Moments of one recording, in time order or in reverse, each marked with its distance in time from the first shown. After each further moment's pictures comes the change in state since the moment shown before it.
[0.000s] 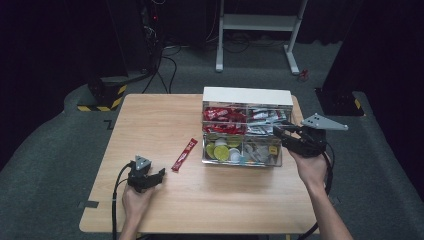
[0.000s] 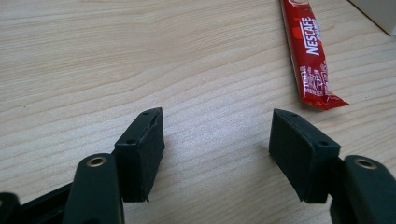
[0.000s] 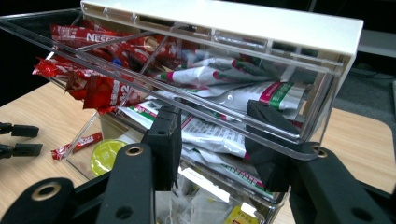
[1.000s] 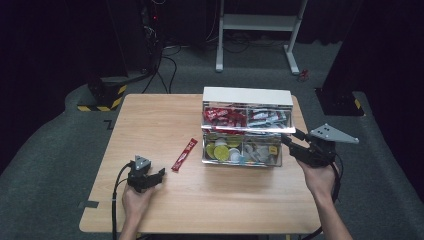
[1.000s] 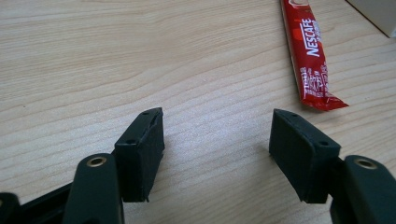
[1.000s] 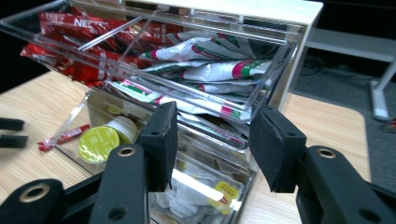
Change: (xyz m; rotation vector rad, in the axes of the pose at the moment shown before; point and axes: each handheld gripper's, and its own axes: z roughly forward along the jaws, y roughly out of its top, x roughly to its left) left arm 0.001 0.000 0.000 -0.003 -0.004 -0.009; right arm -0.004 -0.022 -0.022 -0.025 -0.059 -0.008
